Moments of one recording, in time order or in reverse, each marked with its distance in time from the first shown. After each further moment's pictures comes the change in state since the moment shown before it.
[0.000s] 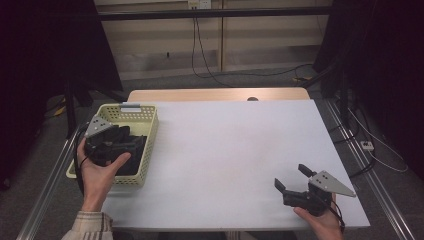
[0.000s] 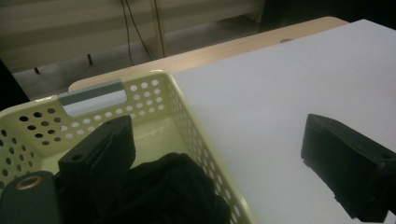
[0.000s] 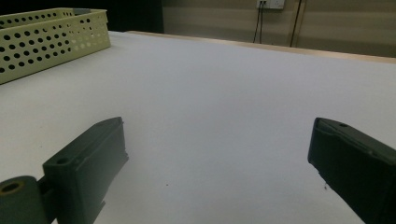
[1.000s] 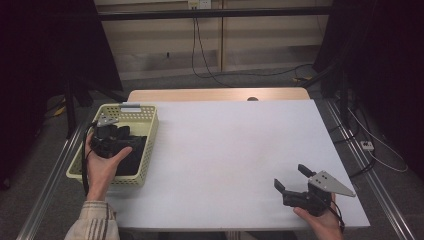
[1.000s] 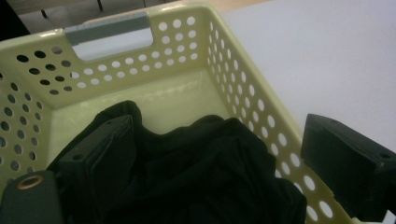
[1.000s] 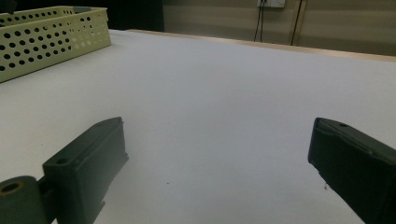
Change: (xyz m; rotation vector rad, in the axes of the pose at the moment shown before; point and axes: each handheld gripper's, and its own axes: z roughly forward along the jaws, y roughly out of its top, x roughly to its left) left arm 0.031 -0.020 0.046 0.221 0.070 -0.037; right arm 0.000 0.000 0.000 0.006 0.002 -0.001
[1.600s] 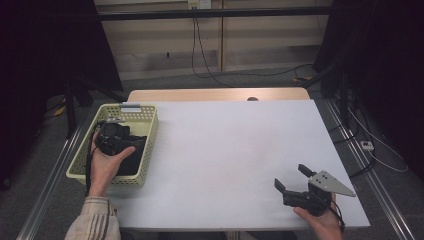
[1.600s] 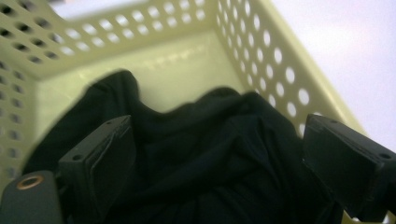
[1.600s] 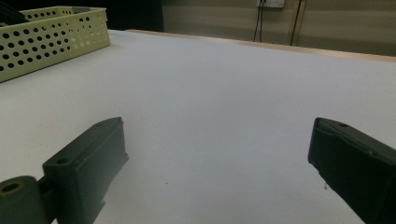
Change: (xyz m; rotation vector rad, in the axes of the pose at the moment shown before) left arm 0.005 0.000 0.028 0.169 0.003 0.002; right arm 0.000 0.000 0.000 -0.001 -0.003 0.000
